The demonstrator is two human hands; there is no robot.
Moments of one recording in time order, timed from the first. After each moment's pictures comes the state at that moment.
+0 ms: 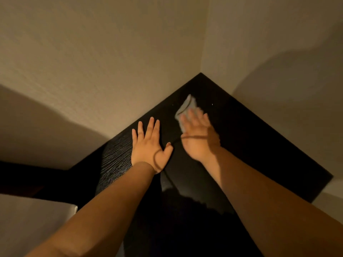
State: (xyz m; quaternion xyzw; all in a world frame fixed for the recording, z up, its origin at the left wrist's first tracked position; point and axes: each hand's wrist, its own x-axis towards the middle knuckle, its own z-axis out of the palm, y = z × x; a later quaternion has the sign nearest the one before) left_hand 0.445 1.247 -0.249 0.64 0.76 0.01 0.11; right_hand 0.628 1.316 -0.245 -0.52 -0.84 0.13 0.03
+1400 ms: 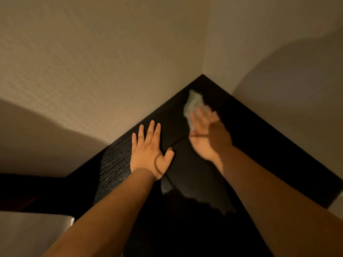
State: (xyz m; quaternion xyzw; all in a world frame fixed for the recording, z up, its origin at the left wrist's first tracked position) left_hand 0.442 1.248 -0.251 0.65 0.75 0.02 0.11; right_hand 0.648 1.340 -0.240 -0.52 -0.84 0.13 -0.01
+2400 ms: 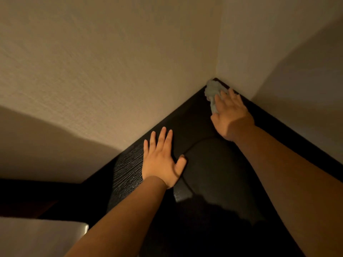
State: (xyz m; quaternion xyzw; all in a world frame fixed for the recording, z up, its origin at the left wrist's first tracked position) left_hand 0.442 1.249 -0.249 0.65 0.75 0.01 0.10; right_hand 0.661 1.417 -0.236 -0.57 -0.81 0.14 0.00
